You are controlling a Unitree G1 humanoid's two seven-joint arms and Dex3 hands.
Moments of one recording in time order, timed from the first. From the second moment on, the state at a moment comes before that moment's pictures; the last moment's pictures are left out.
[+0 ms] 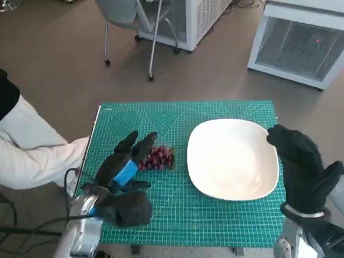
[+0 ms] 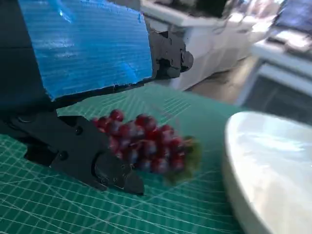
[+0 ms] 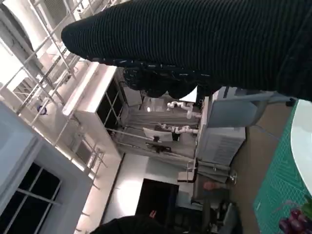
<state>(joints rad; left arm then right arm) -0.36 0.36 -0.16 0.11 0.73 0.08 -0.22 -0.32 -0.08 -0.24 0.25 0.44 -0.61 0.48</state>
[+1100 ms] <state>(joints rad) -0.66 0.31 -0.35 0.65 0.73 0.18 -0.15 -0.31 -0.08 -0.24 0.25 0.44 -0.62 0.48</state>
